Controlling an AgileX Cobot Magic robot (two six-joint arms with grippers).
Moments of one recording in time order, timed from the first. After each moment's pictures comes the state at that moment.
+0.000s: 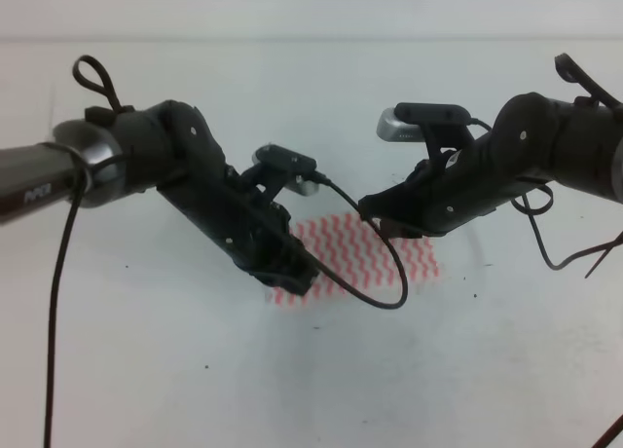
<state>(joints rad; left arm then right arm) -0.45 1.99 -1.40 -0.58 0.87 0.81 0.45 1.89 -1.34 0.45 0.59 -0.10</state>
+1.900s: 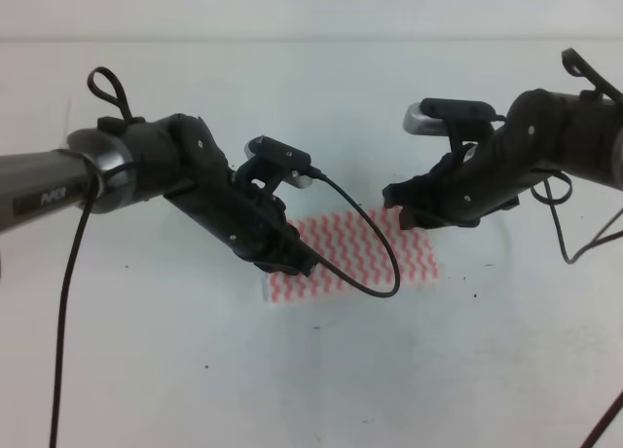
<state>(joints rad) -0.45 2.03 -1.40 -0.53 0.70 0.77 0.39 1.94 -1.39 0.35 0.60 0.00</state>
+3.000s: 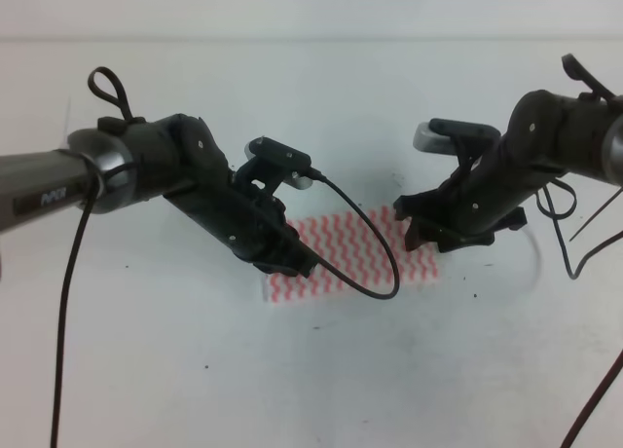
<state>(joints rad) -0.45 2.03 -1.40 -0.52 0.71 0.77 0.34 2.02 -1.44 0.38 0.73 0.00</state>
